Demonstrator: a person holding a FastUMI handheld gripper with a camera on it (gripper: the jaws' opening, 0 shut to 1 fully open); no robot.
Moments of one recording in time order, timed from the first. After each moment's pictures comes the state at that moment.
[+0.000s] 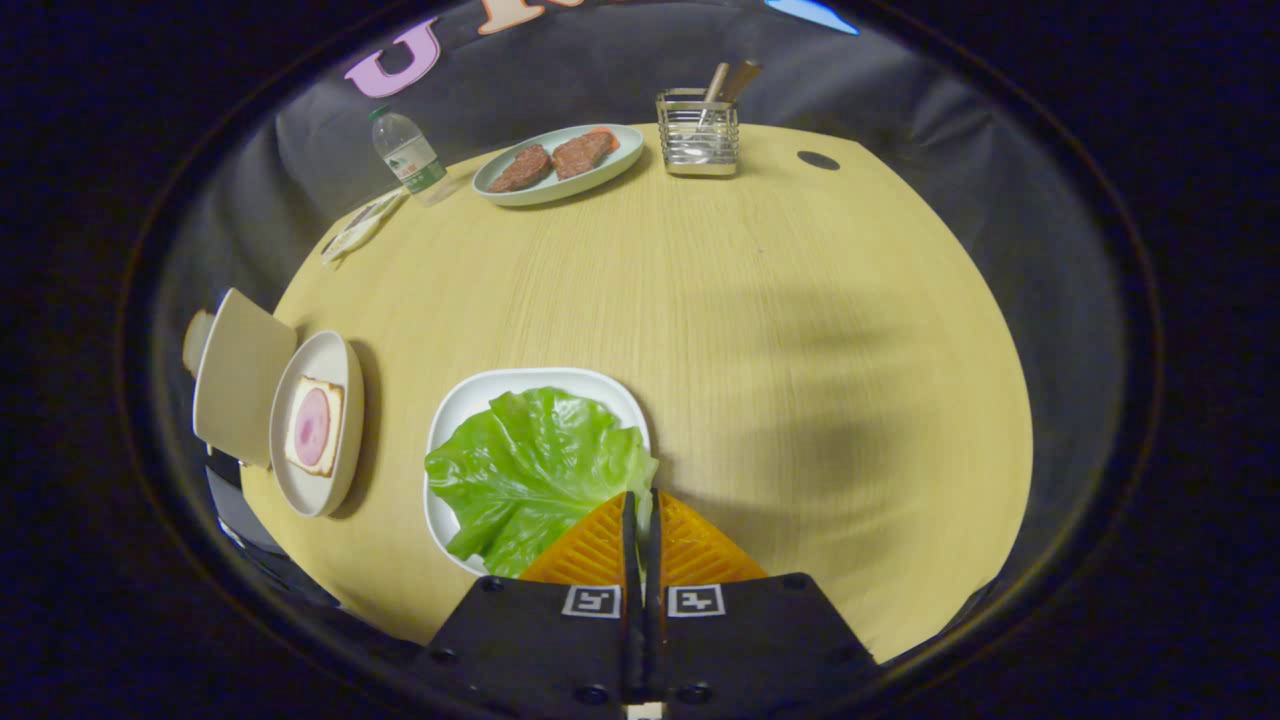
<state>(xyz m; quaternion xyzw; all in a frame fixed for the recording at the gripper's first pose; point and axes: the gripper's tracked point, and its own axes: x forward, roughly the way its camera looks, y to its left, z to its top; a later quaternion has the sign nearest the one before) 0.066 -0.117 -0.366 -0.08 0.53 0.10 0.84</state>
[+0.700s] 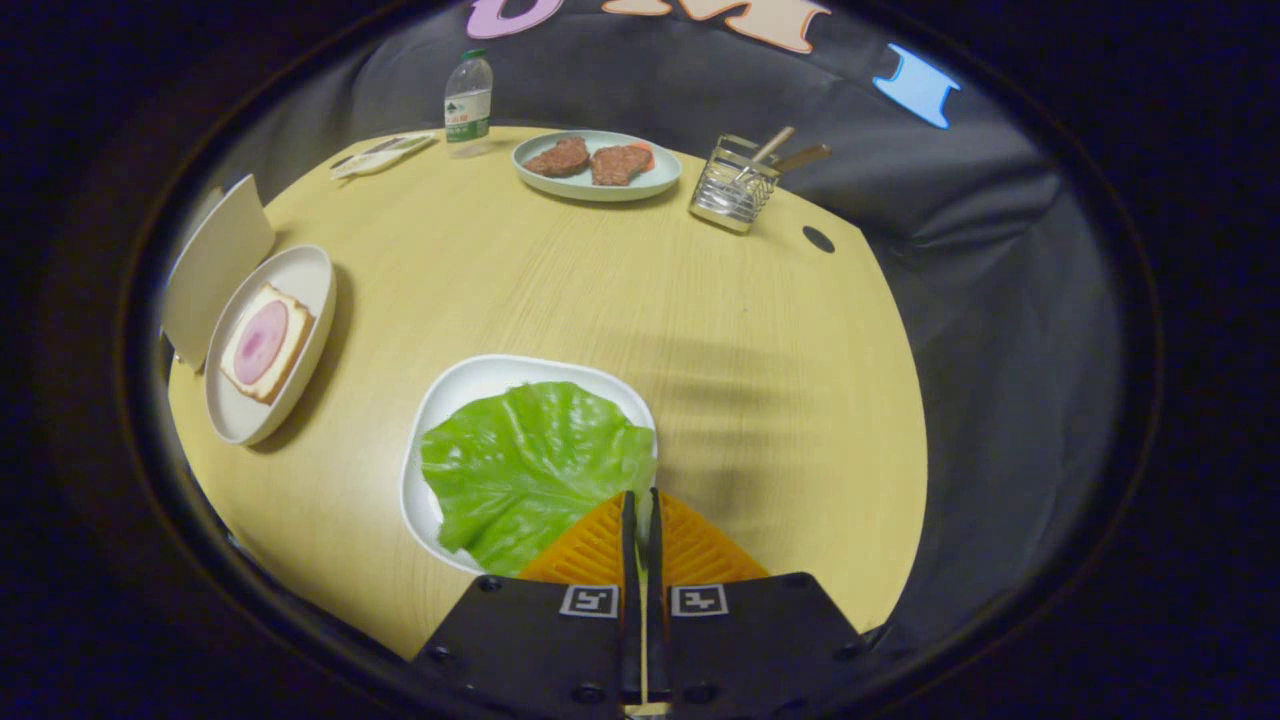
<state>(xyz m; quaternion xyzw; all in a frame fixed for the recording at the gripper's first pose) 0.071 -0.129 -0.341 -0.26 0.47 0.08 0.84</state>
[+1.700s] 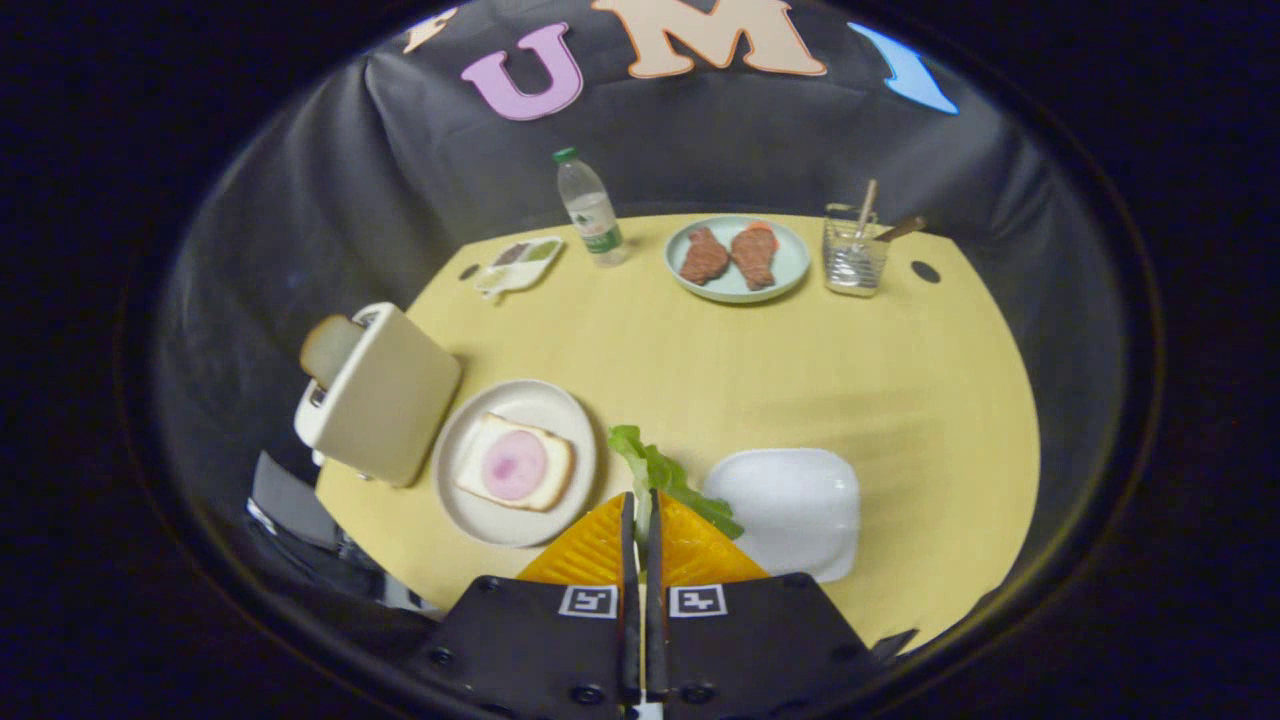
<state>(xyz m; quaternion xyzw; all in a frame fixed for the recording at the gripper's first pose) 0.015 0.056 -0.244 -0.01 0.47 0.24 0.85</state>
